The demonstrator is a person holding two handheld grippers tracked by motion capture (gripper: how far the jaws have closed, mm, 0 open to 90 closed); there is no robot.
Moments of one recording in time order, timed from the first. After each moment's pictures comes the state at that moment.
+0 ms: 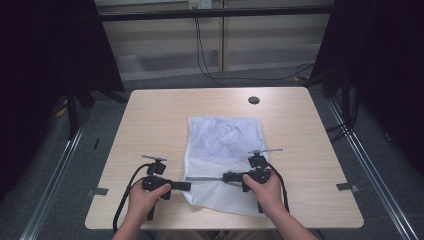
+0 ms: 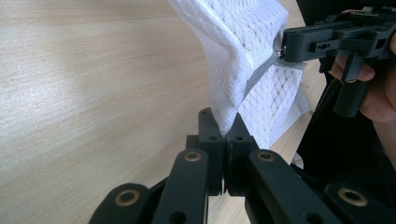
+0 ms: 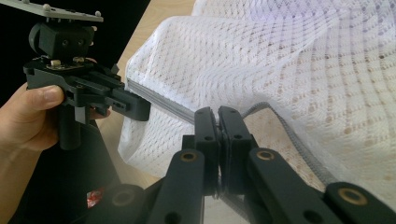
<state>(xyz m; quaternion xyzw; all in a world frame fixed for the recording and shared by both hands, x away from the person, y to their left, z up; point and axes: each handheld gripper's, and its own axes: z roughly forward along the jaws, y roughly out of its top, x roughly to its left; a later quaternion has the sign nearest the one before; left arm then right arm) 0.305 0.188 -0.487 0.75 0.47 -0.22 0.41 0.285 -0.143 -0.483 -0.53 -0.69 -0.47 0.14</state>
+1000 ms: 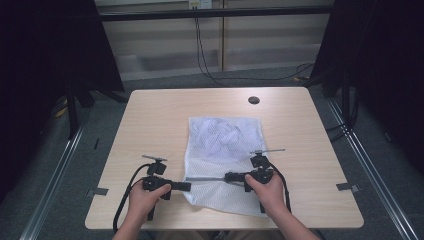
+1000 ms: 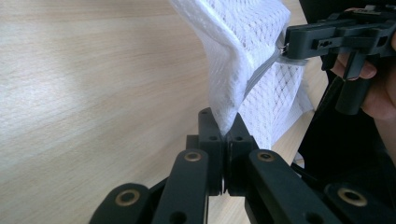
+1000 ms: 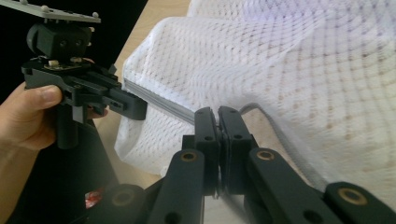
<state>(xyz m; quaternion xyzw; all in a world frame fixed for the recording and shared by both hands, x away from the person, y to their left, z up) 0.305 0.188 -0.488 0.75 0.47 -0.22 0.40 0.285 -0.149 -0.483 -0.53 -0.69 -0.47 0.13</state>
